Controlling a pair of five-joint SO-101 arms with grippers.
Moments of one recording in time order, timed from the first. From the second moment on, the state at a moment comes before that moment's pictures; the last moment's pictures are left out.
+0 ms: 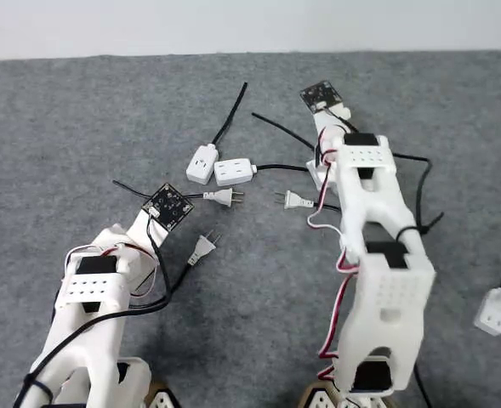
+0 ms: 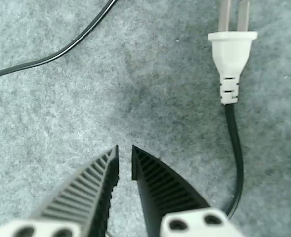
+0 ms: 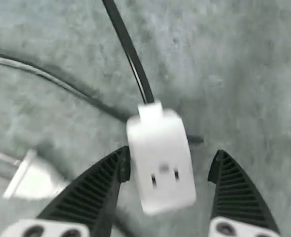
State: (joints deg) left arm -6.4 -31.3 67.7 42.3 -38.1; right arm -3.0 35.8 -14.0 53.6 24.1
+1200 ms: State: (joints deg) left arm -6.5 -31.3 67.7 41.2 -38.1; right arm -1.7 48.0 -55.5 100.5 5.5
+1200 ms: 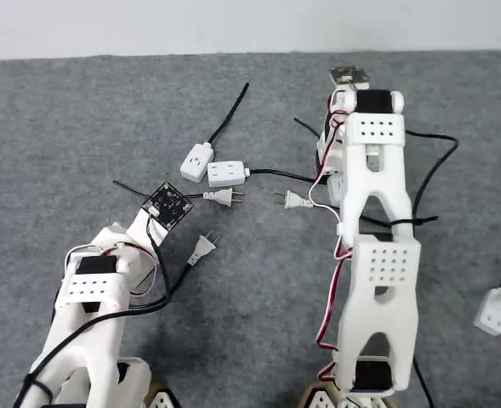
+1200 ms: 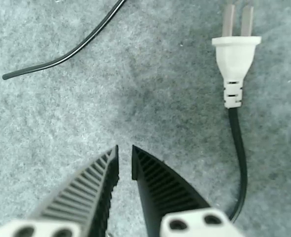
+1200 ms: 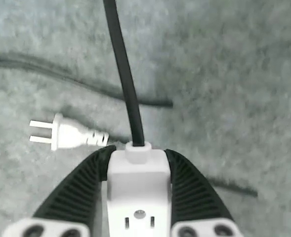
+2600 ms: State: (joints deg) left arm -7.5 -31.3 67.7 41.2 -38.1; right arm -14.6 -16.1 45.4 61.2 -5.6
